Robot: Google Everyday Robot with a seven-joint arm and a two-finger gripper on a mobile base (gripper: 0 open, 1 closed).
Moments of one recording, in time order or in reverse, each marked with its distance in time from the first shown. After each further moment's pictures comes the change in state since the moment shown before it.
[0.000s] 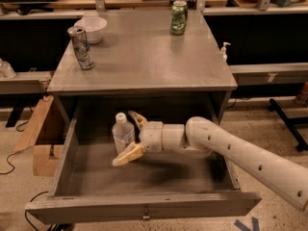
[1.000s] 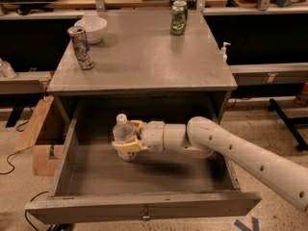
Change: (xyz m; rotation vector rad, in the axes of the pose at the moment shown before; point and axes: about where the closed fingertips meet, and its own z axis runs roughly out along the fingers) arm 0.001 -0.002 -0.003 0.007 0.002 0.001
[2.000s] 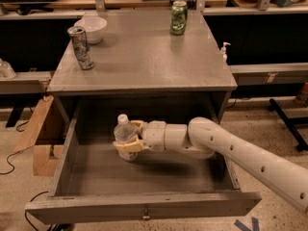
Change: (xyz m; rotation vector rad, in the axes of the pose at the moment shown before) arm 0.005 -0.002 -0.003 0.007 0.002 0.001
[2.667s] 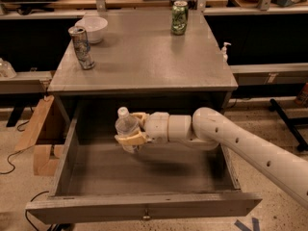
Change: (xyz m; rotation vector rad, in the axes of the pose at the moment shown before) arm -0.041 -0.009 -0.013 -0.006 -0.019 -0.054
